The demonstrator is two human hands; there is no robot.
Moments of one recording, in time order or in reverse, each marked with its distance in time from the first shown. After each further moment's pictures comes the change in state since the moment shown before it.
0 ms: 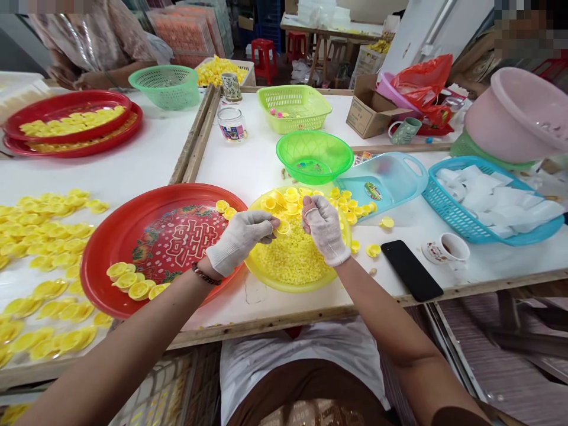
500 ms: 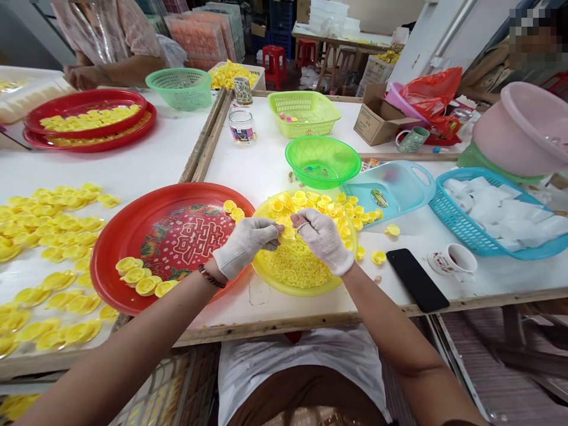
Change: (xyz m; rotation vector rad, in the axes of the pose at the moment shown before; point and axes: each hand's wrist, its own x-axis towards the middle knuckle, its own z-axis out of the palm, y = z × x) left_hand 0.001 -0.011 -0.008 -0.052 0.001 -0.081; right_hand -0.007 -0.009 0.005 -0.488 -0.250 -0.140
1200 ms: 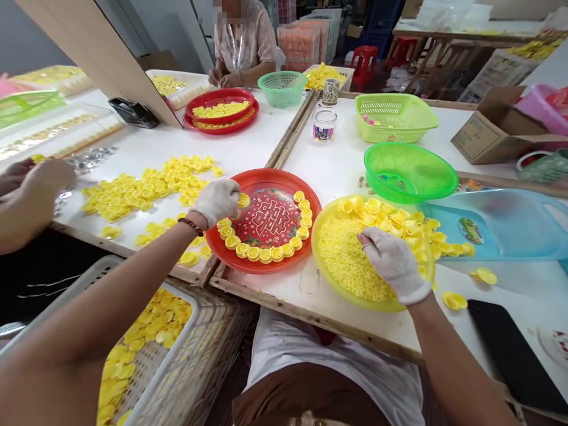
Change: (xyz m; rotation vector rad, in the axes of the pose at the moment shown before) left_hand -0.060 -0.009 -0.210 1.263 0.627 -0.010; right_hand -0.014 0.026 -0.002 -0.693 -0.181 -0.256
